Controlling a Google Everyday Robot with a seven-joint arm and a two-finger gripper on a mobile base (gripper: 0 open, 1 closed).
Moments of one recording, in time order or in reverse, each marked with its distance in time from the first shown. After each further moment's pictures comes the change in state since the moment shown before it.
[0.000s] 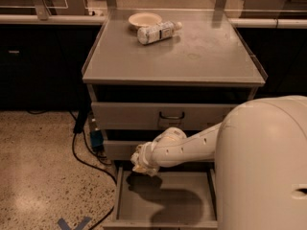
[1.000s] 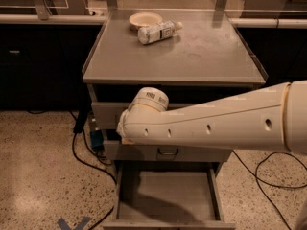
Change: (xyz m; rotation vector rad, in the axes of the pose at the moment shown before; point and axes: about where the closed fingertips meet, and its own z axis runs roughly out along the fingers) arm -0.123 -0.053 -0.155 0.182 0.154 -0.272
